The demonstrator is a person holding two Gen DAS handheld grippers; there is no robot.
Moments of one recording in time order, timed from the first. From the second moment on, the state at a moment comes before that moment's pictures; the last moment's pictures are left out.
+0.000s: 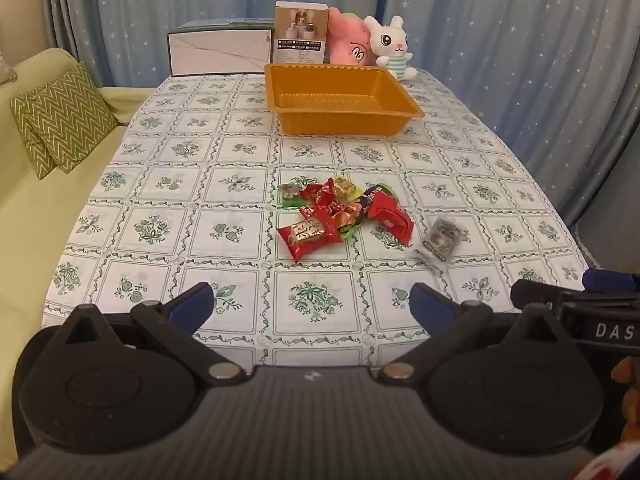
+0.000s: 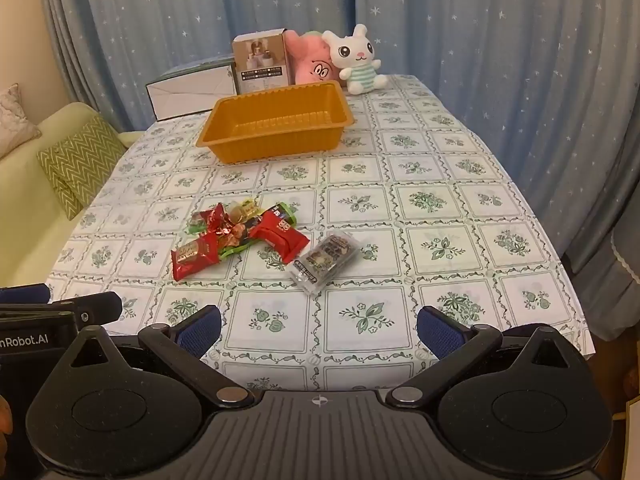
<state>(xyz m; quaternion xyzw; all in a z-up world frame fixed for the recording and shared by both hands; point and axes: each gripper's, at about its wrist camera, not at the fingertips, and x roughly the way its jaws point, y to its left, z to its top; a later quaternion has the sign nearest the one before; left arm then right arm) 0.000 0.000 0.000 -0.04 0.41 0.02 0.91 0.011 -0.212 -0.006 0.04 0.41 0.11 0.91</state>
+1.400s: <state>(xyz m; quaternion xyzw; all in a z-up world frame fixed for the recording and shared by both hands) -0.002 -0.001 0.000 -0.05 0.40 0.01 0.91 0.012 -0.210 -0.005 0.04 0.41 0.11 0.91</state>
